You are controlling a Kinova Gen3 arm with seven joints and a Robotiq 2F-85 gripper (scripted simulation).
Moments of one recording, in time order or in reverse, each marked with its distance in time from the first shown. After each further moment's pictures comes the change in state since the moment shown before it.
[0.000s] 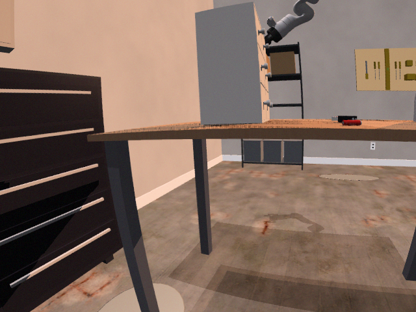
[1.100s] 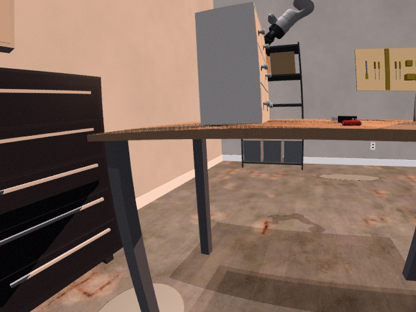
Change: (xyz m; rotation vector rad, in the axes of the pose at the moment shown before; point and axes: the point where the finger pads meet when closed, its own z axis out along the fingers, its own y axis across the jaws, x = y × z) arm -0.008 -0.015 -0.018 0.008 -0.098 0.041
